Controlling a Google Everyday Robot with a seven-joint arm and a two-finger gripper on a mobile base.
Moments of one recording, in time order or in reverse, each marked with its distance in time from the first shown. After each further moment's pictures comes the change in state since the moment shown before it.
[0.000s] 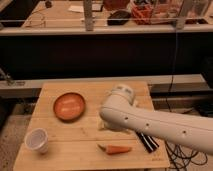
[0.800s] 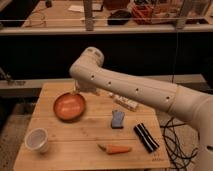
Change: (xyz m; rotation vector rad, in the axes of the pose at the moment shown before) arm 0.170 -0.130 -0.029 0.187 0.147 -0.091
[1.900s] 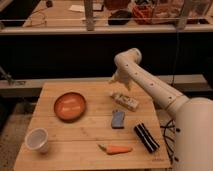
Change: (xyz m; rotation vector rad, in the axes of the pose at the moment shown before) arm 0.077 0.242 0.123 -0.156 -0.082 0.388
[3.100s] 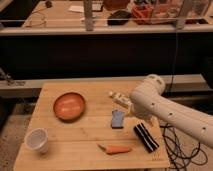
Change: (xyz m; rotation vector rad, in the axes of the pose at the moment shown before) arm -0.214 0.112 -0.119 -0.121 -0.014 -0.029
